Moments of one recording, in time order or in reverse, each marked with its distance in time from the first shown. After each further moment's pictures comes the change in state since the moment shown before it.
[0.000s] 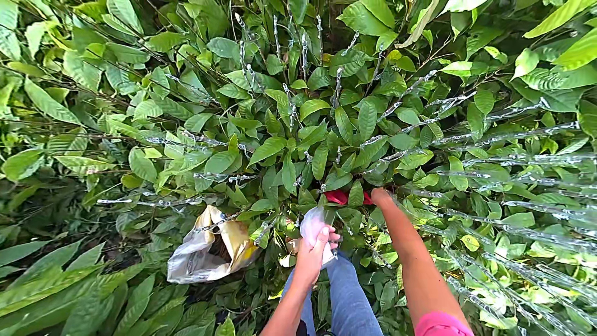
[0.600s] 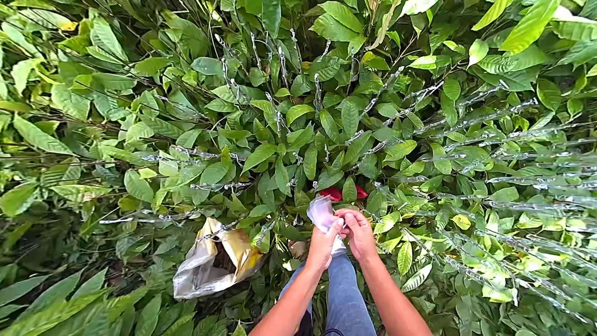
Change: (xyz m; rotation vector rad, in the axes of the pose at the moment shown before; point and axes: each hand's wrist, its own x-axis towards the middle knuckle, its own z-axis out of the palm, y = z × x) left_hand 0.004 -0.006 0.029 -0.180 -0.060 -0.128; right_hand -0.204 -0.060 0.088 2.037 0.411 -0.909
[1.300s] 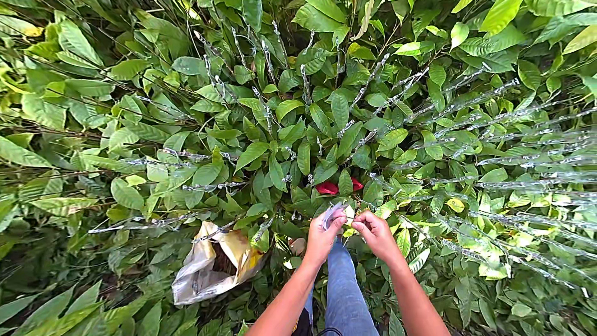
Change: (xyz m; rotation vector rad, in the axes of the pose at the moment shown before) left_hand -0.011 0.007 -0.010 0.205 -0.188 0.245; right_hand -0.030 -0.046 -0.039 -0.903 -0.212 -0.147
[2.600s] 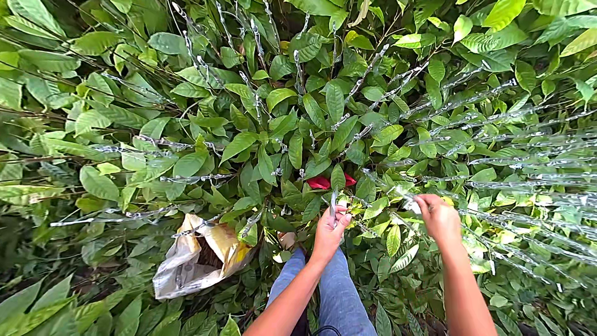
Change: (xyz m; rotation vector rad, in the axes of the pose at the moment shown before) left_hand -0.003 -0.031 0.026 -0.025 -0.034 -0.075; right_hand -0.007 -0.012 -0.137 -0.879 0.248 0.238
